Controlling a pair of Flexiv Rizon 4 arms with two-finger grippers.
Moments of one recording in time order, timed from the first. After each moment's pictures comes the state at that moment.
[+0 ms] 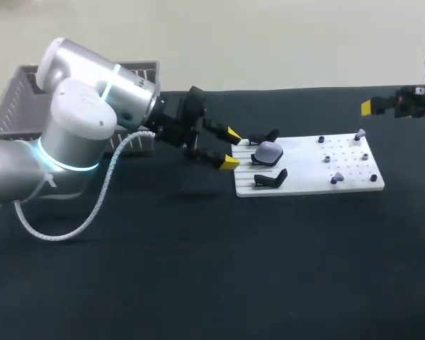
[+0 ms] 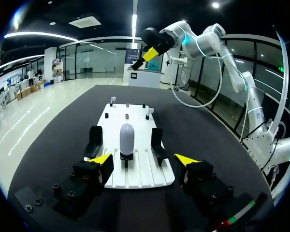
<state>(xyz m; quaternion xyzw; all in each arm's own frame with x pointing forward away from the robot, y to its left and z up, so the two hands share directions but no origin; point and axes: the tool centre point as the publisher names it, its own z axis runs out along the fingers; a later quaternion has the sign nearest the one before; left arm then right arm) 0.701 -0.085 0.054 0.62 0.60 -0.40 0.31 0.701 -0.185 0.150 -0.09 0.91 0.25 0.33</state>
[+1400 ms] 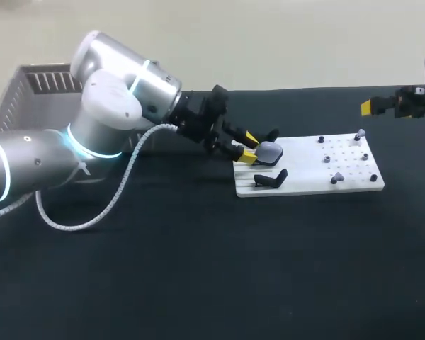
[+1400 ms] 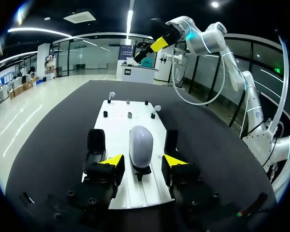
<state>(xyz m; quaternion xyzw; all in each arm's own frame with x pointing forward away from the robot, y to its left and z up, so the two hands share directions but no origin) 0.721 -0.121 0.033 0.63 0.59 -0.41 0.28 0.701 -0.185 0.150 -0.09 0.91 0.25 0.33</state>
